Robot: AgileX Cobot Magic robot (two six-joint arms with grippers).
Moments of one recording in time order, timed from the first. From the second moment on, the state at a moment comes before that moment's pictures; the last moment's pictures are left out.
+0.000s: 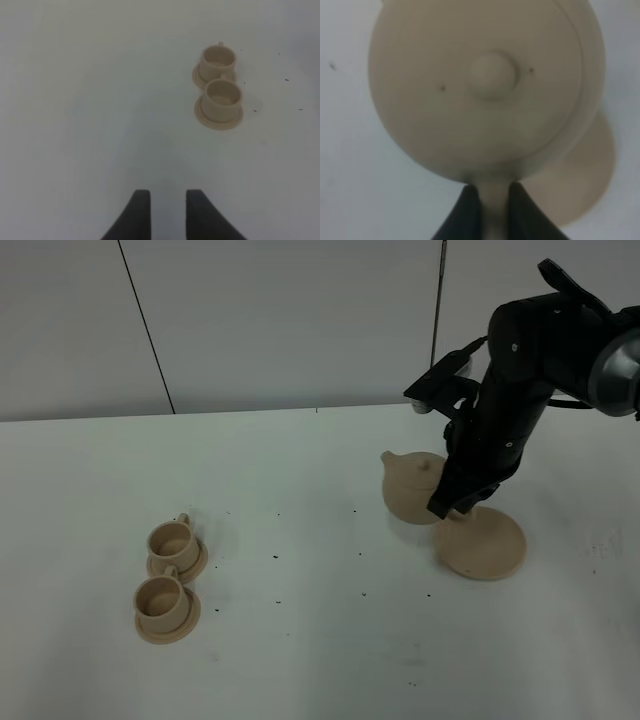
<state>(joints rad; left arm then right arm) 0.06 -0.01 -0.51 0.03 1.04 -0.01 0.41 2.11 -1.79 0.11 1.10 -0.57</state>
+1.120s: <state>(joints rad) 0.06 -0.01 -0.51 0.03 1.04 -0.01 0.70 2.31 -2.14 0.07 1.17 -0.43</state>
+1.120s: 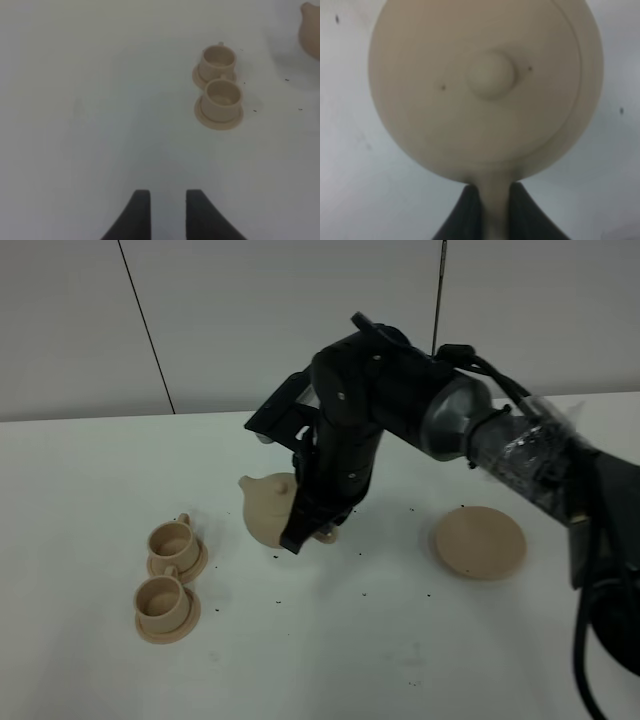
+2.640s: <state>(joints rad) 0.06 -0.01 -0.51 0.03 1.04 -0.01 0.88 2.55 -2.48 -0.31 1.21 -0.45</state>
